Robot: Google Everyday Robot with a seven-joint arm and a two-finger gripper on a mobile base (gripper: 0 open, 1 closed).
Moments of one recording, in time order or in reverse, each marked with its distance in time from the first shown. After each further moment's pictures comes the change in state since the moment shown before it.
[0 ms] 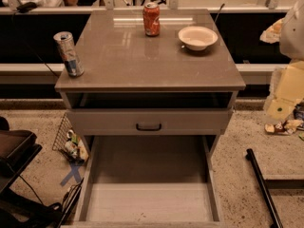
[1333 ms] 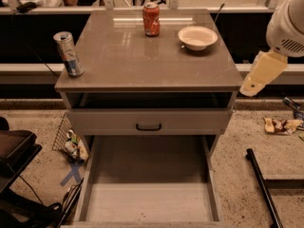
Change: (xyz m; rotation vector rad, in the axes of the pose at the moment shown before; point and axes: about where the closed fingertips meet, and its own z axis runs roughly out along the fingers) arm 0.010 -0.083 0.026 0.328 0.029 0.181
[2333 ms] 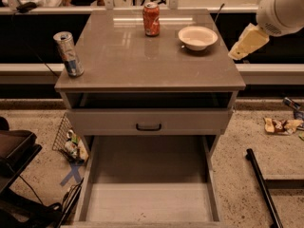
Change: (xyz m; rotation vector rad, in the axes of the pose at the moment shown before) arm -0.041 -0.098 0.030 0.343 -0.202 0.034
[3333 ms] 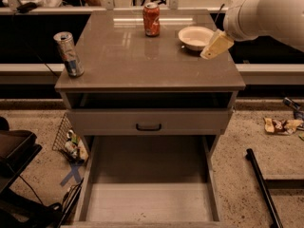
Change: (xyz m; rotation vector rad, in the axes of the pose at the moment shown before) arm -0.049 0.023 0.076 -0.023 -0.192 -0.042
